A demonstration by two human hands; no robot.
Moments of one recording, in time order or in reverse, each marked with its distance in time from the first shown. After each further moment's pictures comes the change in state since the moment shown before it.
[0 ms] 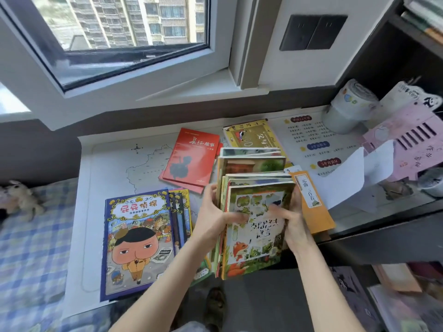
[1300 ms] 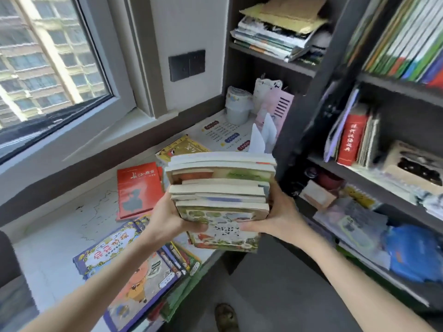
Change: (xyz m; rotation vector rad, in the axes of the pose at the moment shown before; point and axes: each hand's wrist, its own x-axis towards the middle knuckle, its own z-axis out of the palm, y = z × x) left_hand -0.043 0.064 -0.063 0.662 -0.531 0.373; right_hand -0.194 -0.050 0.037 -0.730 0.300 -0.301
